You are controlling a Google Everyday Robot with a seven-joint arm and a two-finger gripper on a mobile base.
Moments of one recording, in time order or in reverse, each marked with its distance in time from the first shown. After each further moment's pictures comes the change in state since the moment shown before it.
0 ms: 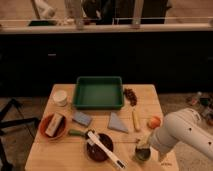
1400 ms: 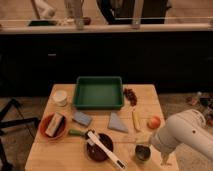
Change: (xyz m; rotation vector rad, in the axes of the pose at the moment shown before) arm 0.001 0.003 -0.010 0.016 0.040 0.025
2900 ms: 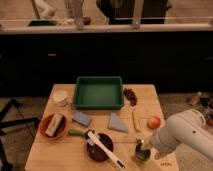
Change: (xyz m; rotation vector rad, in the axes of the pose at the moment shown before) arm 0.000 0.000 0.000 0.000 0.000 0.001
